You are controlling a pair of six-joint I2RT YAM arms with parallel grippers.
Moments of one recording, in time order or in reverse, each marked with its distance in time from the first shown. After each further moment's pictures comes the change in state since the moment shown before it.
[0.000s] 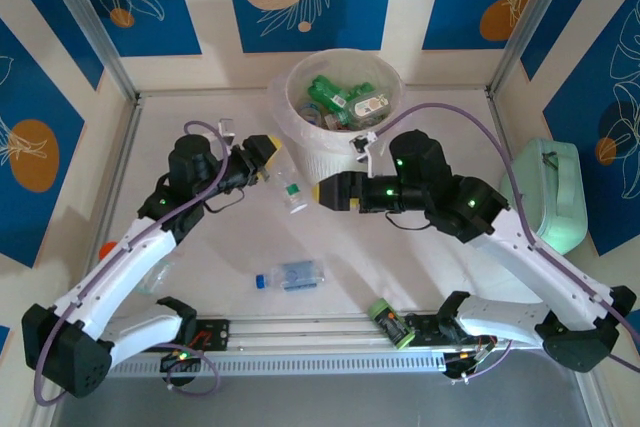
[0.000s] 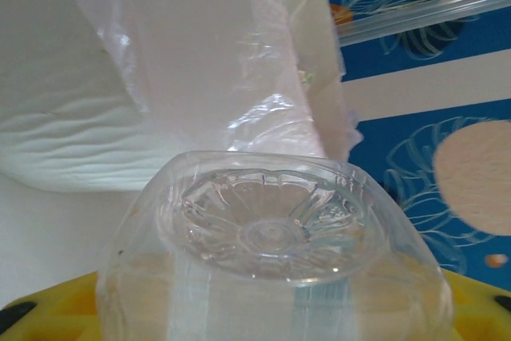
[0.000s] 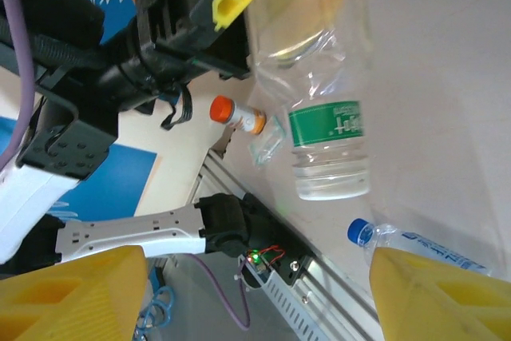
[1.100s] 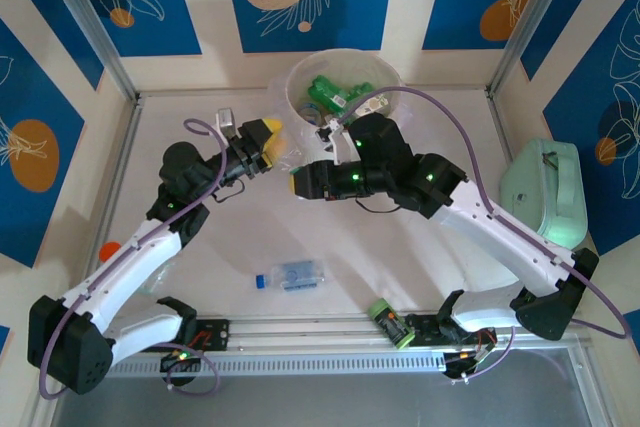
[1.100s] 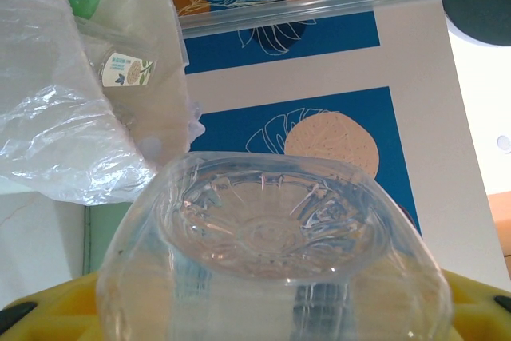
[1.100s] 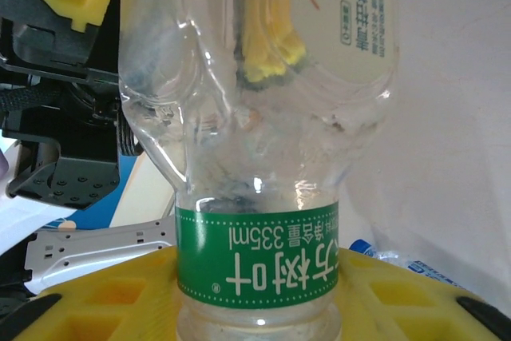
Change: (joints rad) left arm 0.002 0.017 -0.084 0.468 0.114 -0.298; right arm 0.029 0.214 0.151 -0.002 0.000 -0.060
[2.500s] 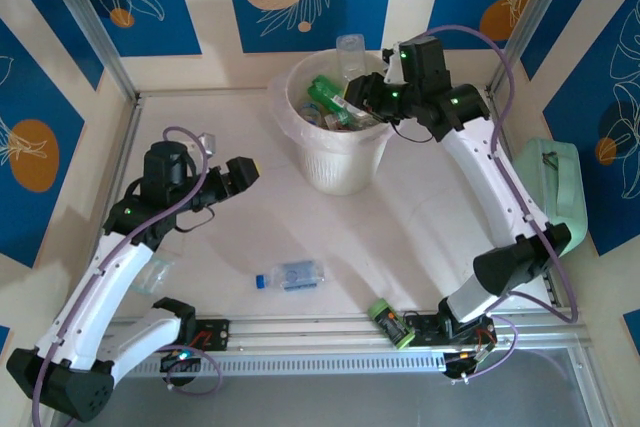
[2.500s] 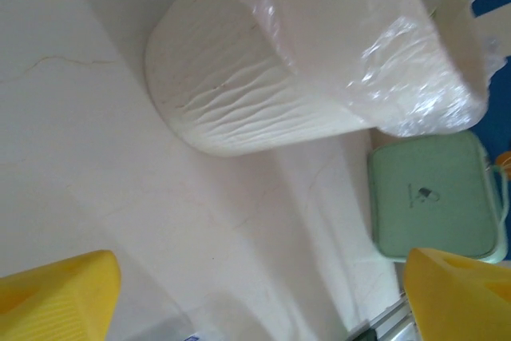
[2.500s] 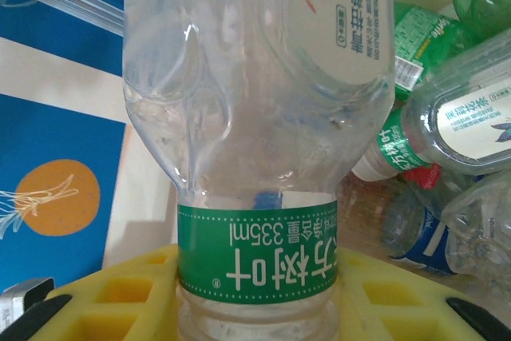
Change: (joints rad) left arm 0.116 -0.148 0.190 -1.060 -0.137 0.808; right arm -0.463 0.288 0.417 -0.191 0.044 -0.013
